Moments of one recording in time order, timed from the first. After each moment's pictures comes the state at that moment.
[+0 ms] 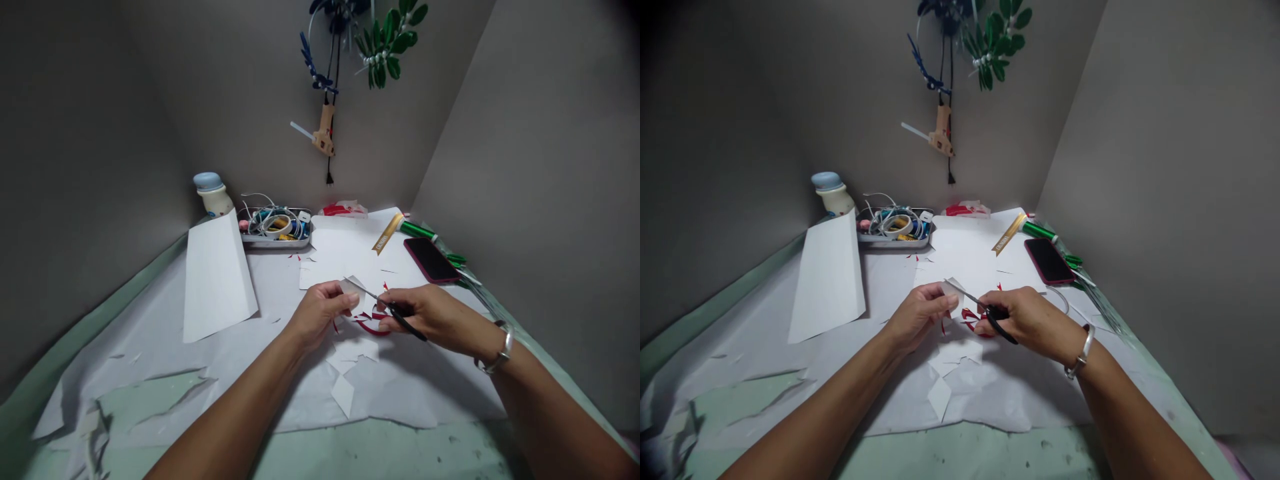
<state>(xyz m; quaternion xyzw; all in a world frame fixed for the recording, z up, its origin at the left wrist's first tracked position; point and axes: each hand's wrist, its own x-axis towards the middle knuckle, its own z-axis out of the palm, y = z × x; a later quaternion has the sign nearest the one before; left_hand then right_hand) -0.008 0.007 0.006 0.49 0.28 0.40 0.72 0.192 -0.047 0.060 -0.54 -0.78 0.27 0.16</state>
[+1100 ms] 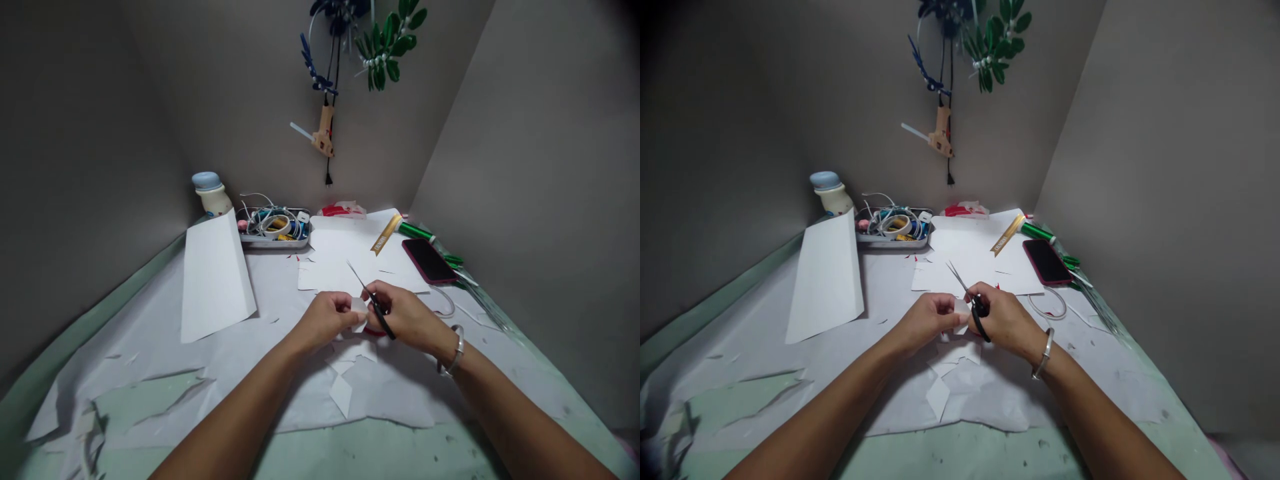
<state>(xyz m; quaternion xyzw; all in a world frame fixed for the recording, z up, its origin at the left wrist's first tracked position) -0.008 0.007 -0.009 0.64 0.36 0.30 0.61 0.168 -0.032 0.023 -0.57 -0.68 0.35 0.30</state>
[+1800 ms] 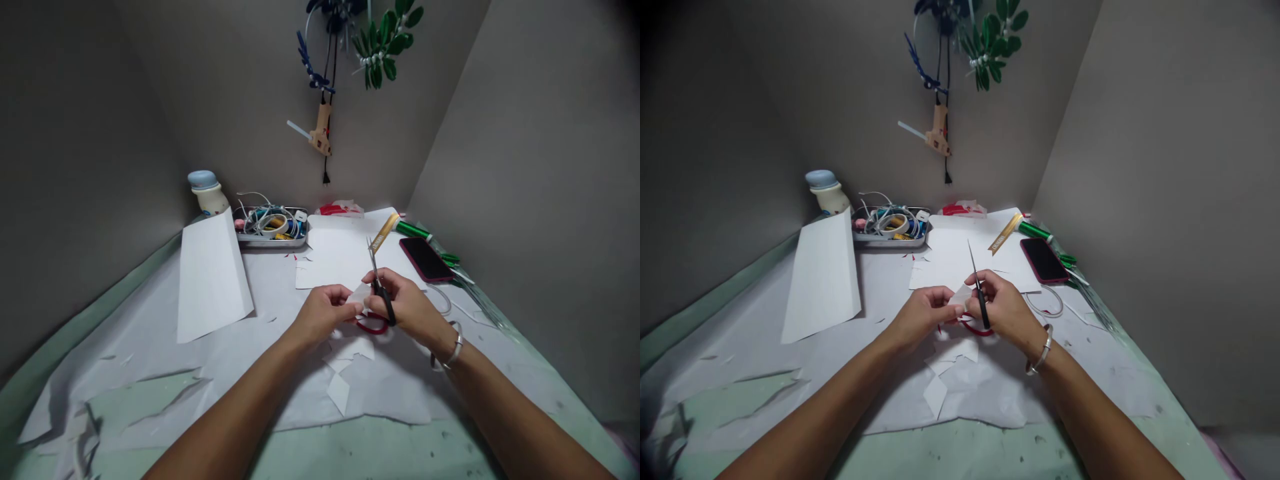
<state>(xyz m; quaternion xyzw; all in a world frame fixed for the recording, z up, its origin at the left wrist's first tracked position) -0.005 0.002 0.007 0.59 0.36 0.34 0.64 0.163 -0.035 0.034 -0.54 -0.58 0.43 0.43</state>
